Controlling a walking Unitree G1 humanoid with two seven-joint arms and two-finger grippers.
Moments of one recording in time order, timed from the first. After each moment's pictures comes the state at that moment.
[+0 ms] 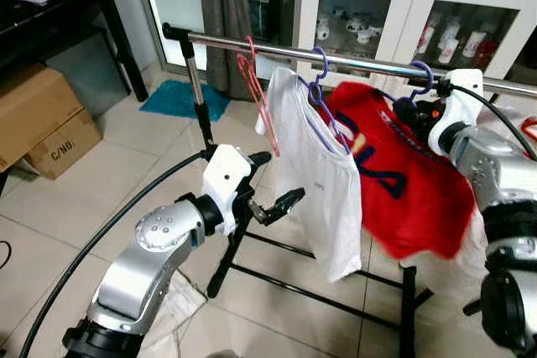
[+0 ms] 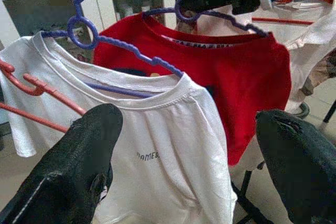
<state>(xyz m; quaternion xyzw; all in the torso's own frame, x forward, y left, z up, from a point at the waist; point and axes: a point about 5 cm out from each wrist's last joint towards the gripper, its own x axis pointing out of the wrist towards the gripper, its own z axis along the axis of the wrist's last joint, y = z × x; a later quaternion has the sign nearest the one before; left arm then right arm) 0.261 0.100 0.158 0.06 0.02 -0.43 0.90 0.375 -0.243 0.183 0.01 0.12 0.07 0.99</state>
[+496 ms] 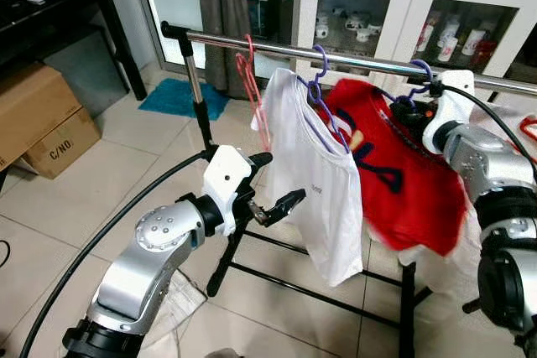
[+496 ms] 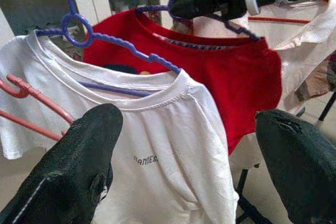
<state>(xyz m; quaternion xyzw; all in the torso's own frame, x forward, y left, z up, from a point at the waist) 0.261 0.100 0.158 0.06 0.02 -0.43 0.90 0.386 -0.239 0.177 0.01 0.13 0.10 0.99</state>
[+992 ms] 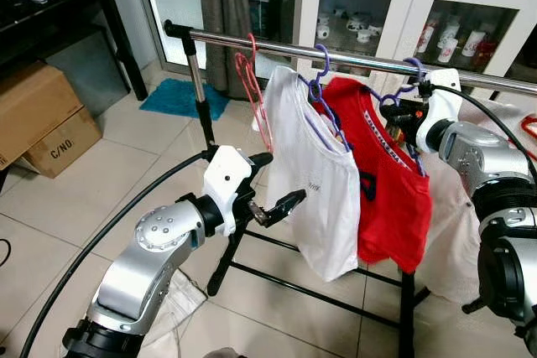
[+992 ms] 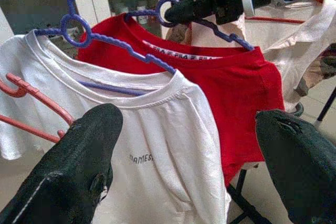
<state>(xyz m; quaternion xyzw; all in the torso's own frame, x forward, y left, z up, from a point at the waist) 0.260 0.100 0.158 0.06 0.02 -0.44 0.90 0.387 -0.232 0.173 0.01 0.15 0.16 0.98</state>
